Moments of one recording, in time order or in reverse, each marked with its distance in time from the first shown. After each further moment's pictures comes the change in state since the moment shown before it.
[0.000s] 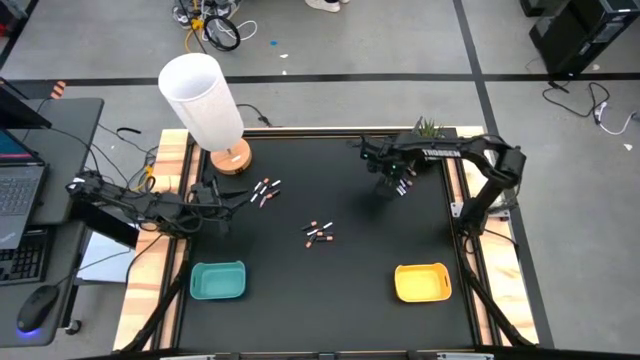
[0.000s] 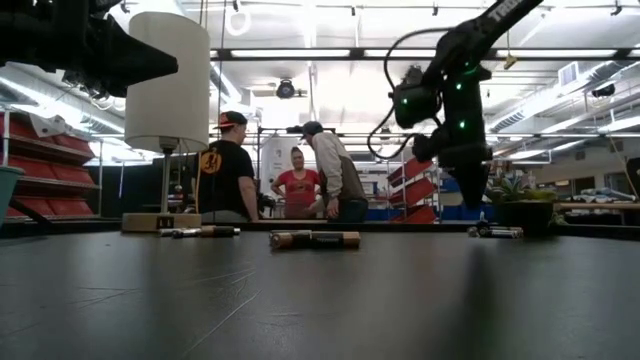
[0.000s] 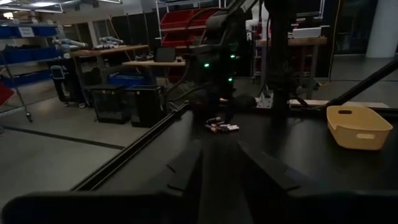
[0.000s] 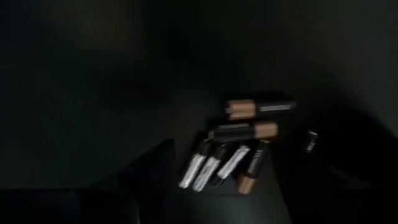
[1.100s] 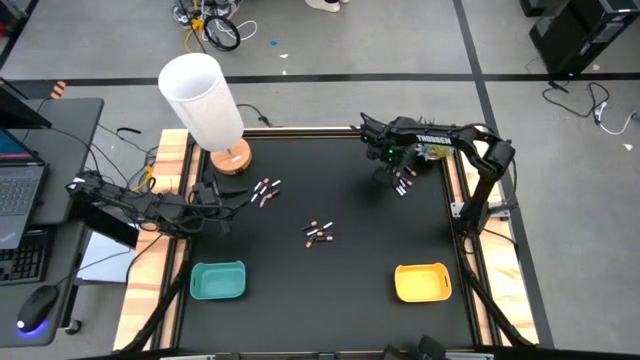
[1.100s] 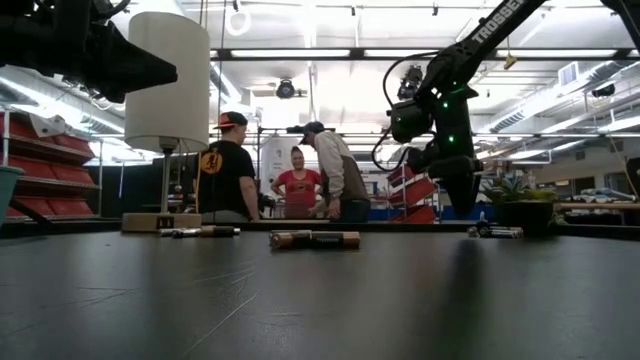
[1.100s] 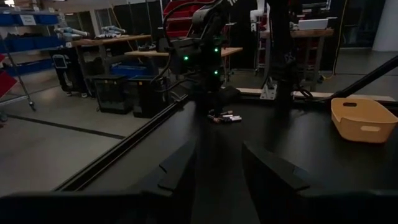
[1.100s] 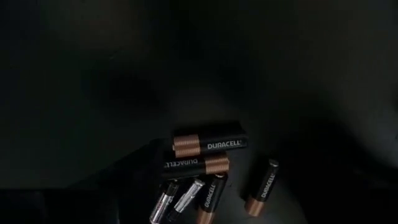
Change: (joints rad) left arm 0.000 0.000 0.000 -0.051 -0.017 -0.046; right arm -0.135 0.097 0.075 0.031 -0.017 -0.107
